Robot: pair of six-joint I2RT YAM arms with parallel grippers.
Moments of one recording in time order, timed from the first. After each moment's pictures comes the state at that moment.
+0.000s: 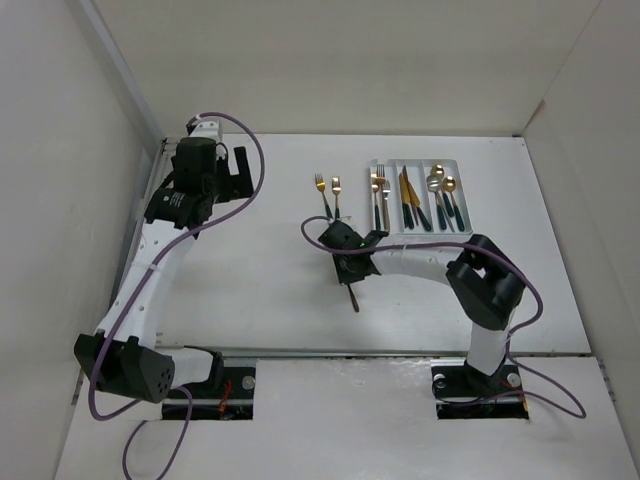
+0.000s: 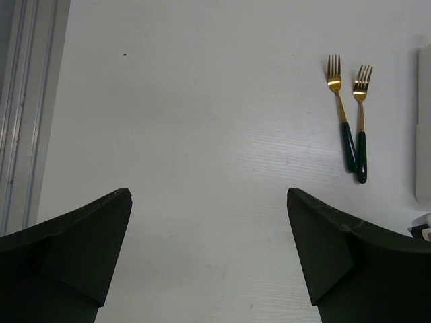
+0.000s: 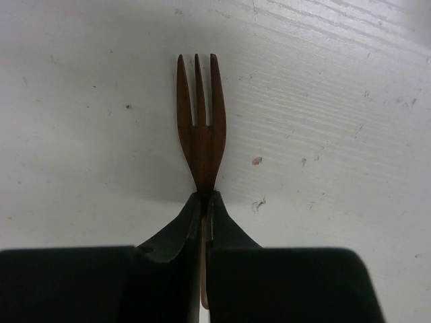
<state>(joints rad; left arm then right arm) -0.22 1.26 1.35 -0.67 -0.19 -0.23 0.88 1.85 1.19 -0.50 0.23 0.57</state>
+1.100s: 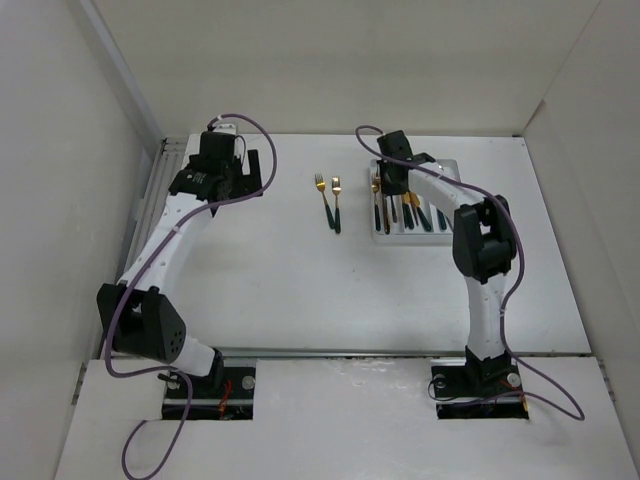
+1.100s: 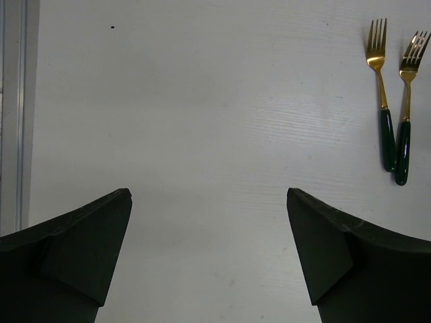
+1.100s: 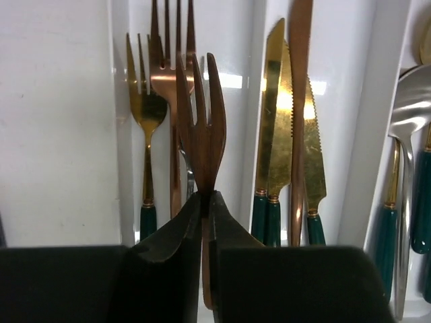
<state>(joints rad) -0.22 1.45 1.39 -0.66 -0.20 -0.21 0.36 2.16 1.78 -0.56 0.28 0.20</state>
